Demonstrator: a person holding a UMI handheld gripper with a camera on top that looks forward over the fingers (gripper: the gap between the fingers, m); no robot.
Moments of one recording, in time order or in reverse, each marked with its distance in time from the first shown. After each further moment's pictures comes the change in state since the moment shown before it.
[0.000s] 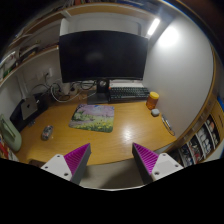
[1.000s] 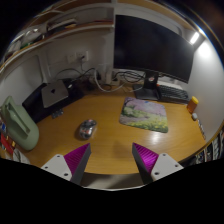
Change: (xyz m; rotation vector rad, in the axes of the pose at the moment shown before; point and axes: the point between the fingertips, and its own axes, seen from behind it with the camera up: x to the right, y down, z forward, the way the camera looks) arm -0.253 0.032 0.059 -0.033 -0.175 -0.121
